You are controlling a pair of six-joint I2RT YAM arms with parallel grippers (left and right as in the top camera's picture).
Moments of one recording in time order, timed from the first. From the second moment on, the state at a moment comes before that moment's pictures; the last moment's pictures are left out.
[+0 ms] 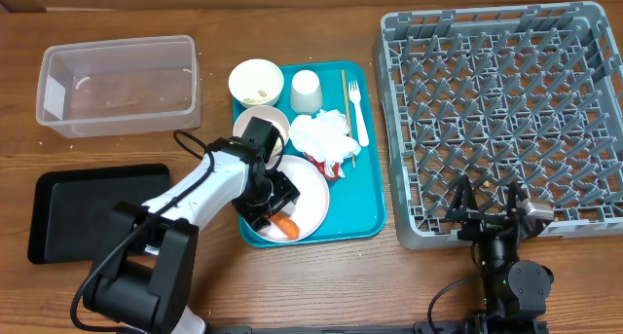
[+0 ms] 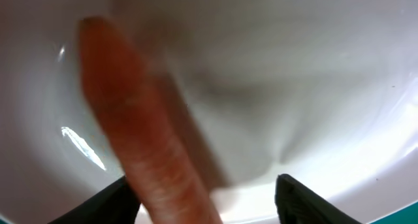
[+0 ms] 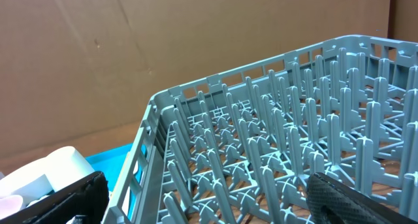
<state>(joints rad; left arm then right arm) -0.37 1.75 0.99 -0.78 0.29 -1.05 -0.04 0.01 0.02 -0.04 0.00 0.28</state>
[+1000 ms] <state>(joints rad) -0.36 1.75 1.00 -0.79 0.26 -0.94 -0.04 0.01 0.02 -0.04 0.00 0.28</state>
